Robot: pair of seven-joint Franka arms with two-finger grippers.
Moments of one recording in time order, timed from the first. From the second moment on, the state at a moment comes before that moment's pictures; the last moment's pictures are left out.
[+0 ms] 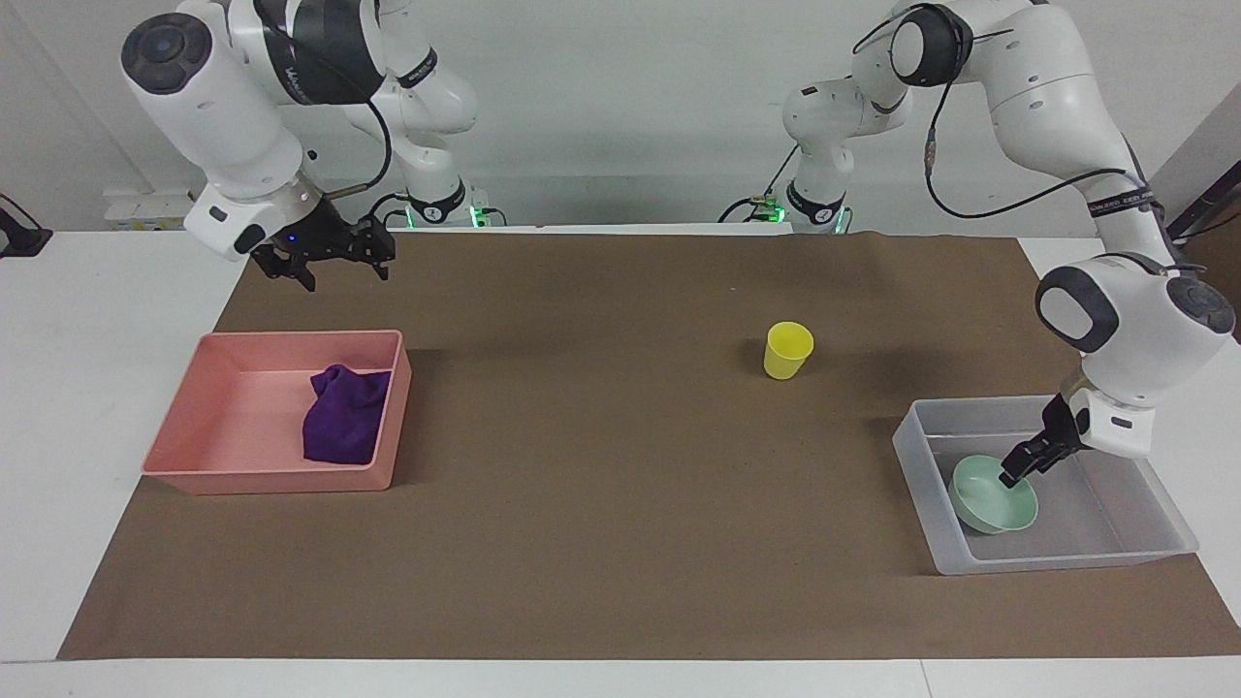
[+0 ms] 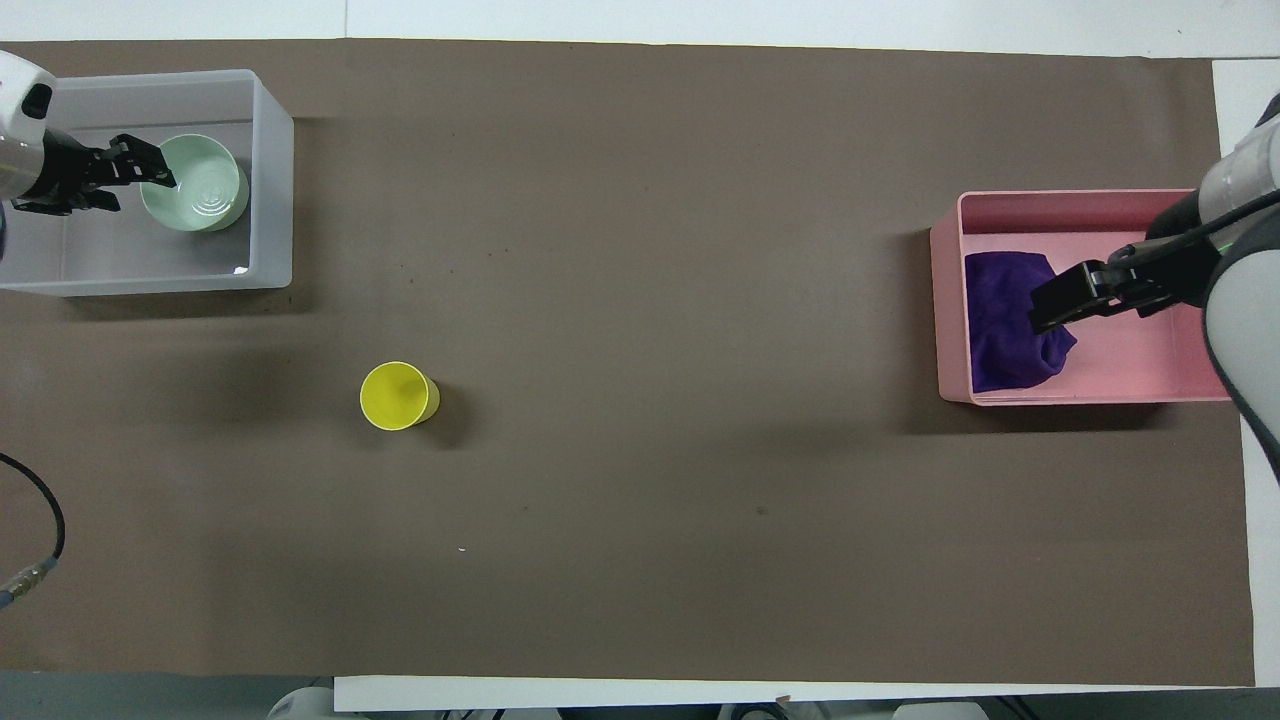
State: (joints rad) left arm 0.09 0.39 0.00 -1.64 -0.10 2.17 -0.11; right arm -0.06 -0.02 0.09 -1.64 0.03 1.45 -0.10
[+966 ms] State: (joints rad) left arm -0.16 -0.15 -0.04 -2.00 -0.10 1.88 -0.30; right arm -0.08 -0.06 0.09 -1.68 0.03 1.42 -0.11
